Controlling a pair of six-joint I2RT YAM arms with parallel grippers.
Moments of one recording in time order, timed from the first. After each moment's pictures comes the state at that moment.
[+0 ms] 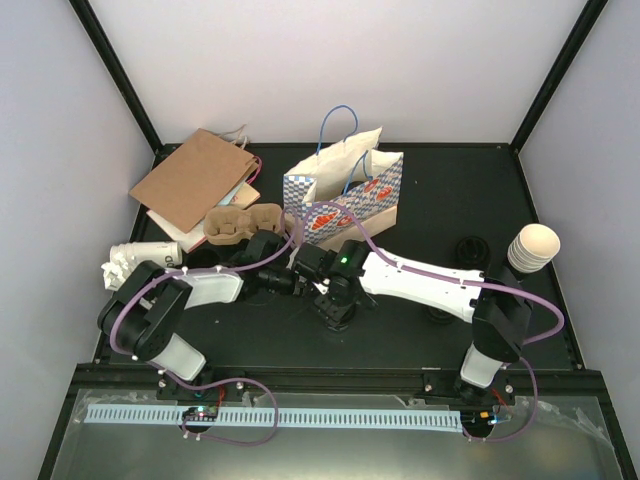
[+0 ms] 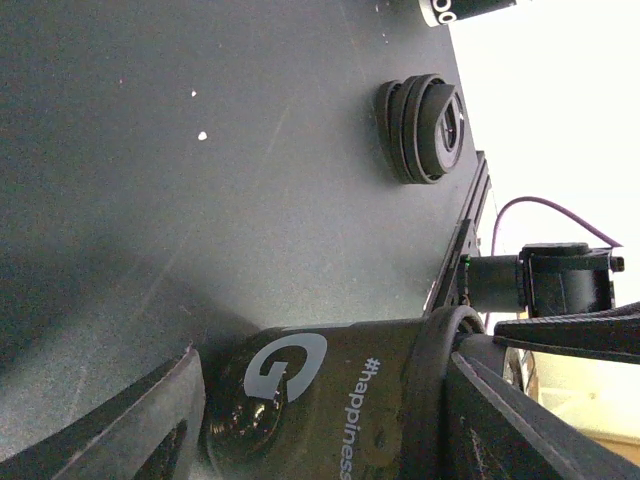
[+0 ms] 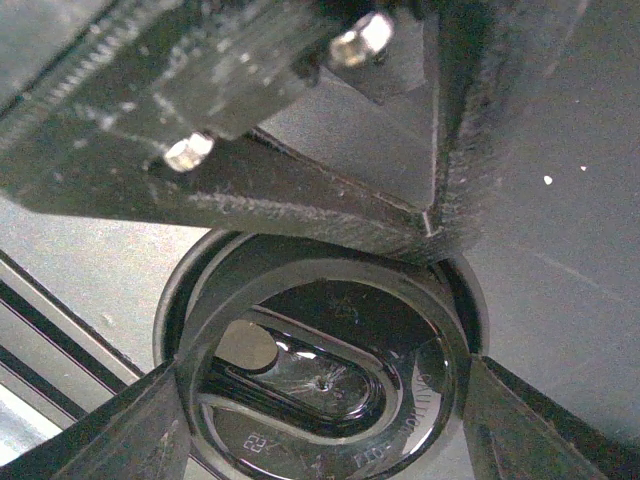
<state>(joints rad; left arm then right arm) -0.54 1.54 0.56 0.22 0.88 -0.57 1.12 1.71 1.38 -1.12 0.08 0.22</state>
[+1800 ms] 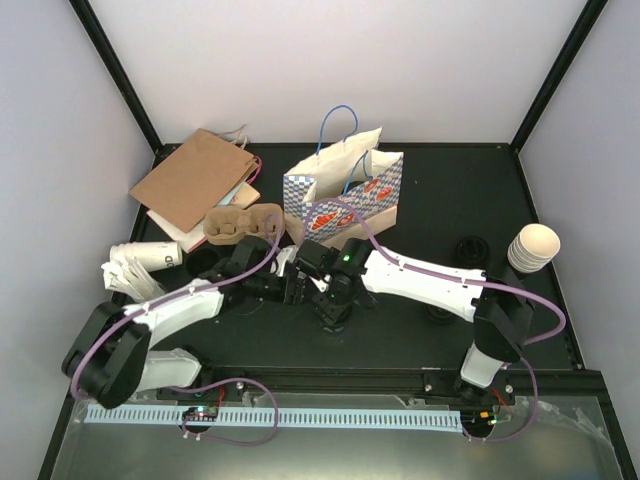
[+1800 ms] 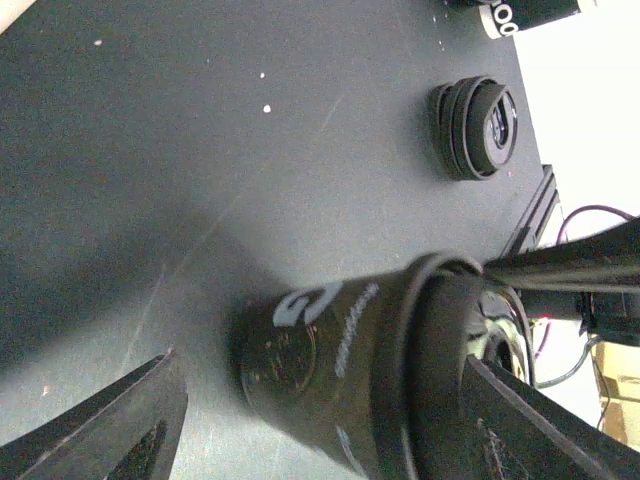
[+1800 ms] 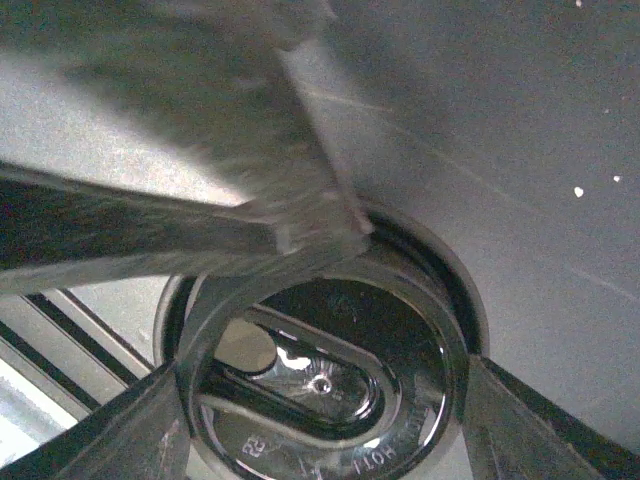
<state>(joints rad) -0.54 1.29 0.52 -0.02 0.70 -0.53 1.10 1.70 1.37 -1.08 0.02 0.24</state>
